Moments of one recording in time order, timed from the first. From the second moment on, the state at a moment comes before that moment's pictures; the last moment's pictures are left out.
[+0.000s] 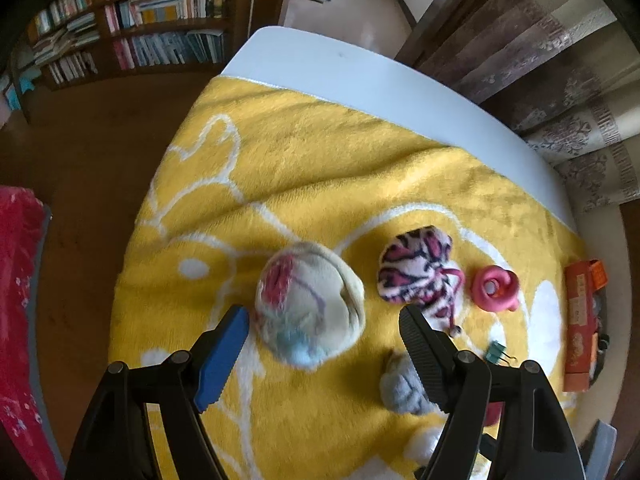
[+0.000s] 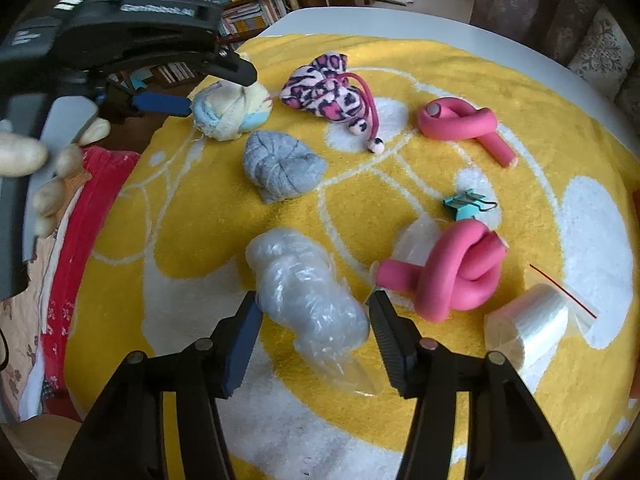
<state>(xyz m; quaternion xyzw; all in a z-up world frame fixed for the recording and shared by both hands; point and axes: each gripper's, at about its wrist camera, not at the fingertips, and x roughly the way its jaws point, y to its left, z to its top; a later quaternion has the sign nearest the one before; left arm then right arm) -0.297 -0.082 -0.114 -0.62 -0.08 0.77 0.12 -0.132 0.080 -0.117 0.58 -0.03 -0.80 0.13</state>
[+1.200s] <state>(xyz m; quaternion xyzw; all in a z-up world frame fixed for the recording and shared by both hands) -0.231 -0.014 -0.040 -0.57 -0.07 0.81 0.15 -0.093 0.157 -0.066 0.52 -0.09 -0.83 0.15</state>
